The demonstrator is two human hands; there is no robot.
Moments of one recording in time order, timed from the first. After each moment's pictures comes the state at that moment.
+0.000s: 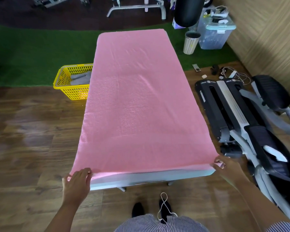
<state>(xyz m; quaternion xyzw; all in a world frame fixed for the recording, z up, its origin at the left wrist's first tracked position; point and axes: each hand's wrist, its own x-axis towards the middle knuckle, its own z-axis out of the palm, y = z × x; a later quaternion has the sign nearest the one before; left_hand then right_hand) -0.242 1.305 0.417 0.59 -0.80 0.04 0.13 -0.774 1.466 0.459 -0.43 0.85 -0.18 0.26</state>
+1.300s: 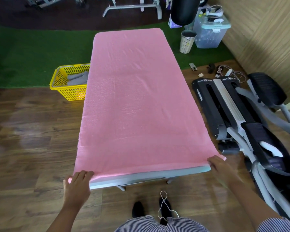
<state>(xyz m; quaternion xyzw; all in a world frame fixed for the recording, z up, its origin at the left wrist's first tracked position) -0.237 1.316 0.417 0.53 -0.84 0.08 0.10 -0.750 1.473 0.451 -0.53 0.82 -0.11 0.20</state>
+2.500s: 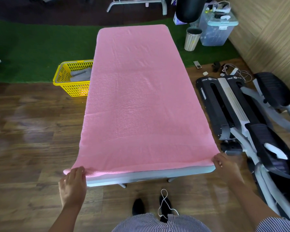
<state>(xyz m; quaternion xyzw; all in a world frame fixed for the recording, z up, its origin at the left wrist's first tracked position) -0.236 1.322 0.426 0.62 -0.77 0.06 0.16 -0.752 1.466 0.444 -0.46 0.85 -0.19 0.15</state>
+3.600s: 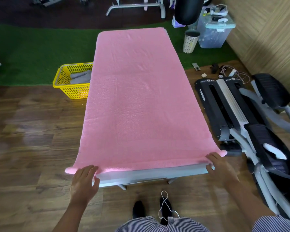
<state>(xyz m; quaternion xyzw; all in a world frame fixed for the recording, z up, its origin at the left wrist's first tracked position) -0.256 1.315 0.420 0.53 -0.83 -0.01 0.18 -0.740 1.461 0.451 -0.52 0.83 -0.10 0.16</state>
